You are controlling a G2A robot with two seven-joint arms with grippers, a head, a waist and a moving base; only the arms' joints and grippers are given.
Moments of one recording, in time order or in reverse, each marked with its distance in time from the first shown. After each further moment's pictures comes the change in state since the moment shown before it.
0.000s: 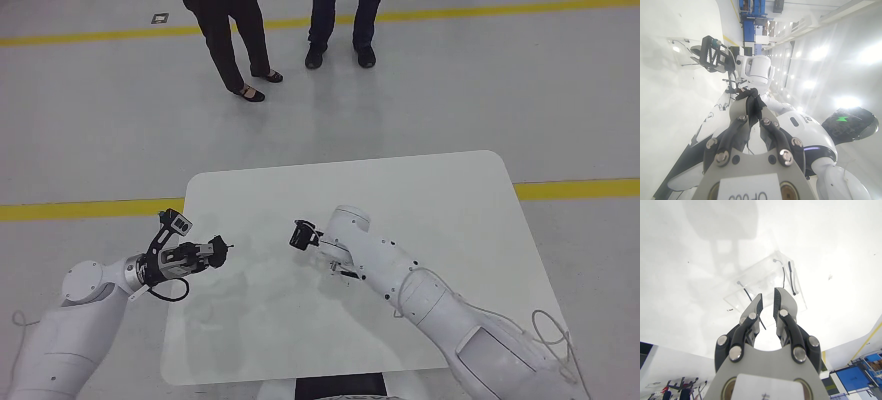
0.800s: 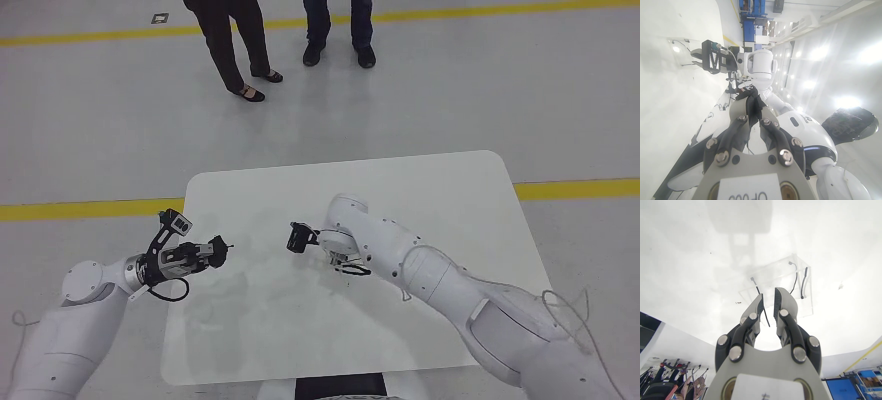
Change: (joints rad) left arm 0.000 0.000 0.000 0.000 0.000 0.000 0.000; right arm 0.206 0.077 -0.256 0.052 0.398 0.000 -0.001
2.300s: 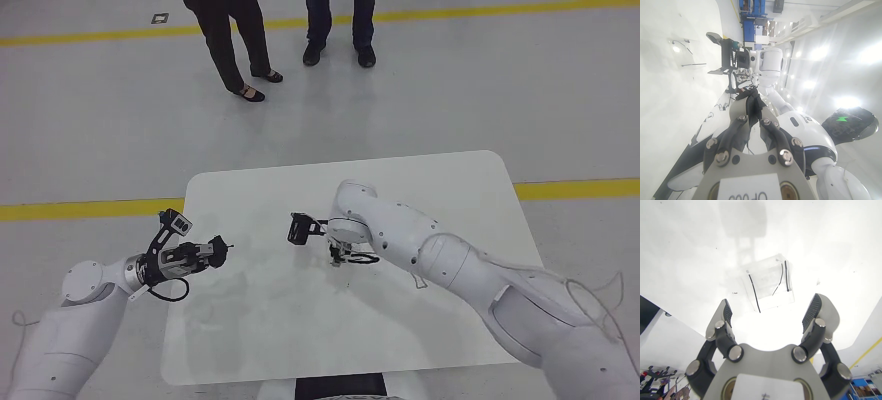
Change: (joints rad) left arm 0.000 0.000 0.000 0.000 0.000 0.000 0.000; right arm 0.108 0.095 -0.086 -0.128 0.137 -0.001 0.000
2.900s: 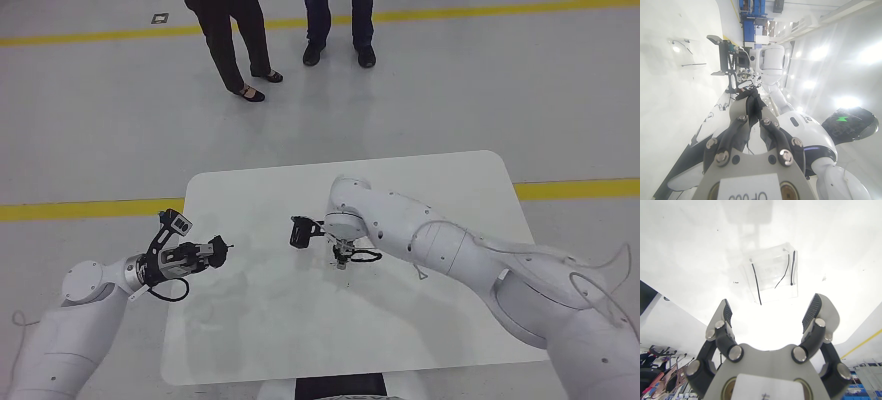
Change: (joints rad) left arm 0.000 0.000 0.000 0.000 0.000 0.000 0.000; right arm 0.123 -0.008 -0.178 0.080 0.150 0.015 -0.015
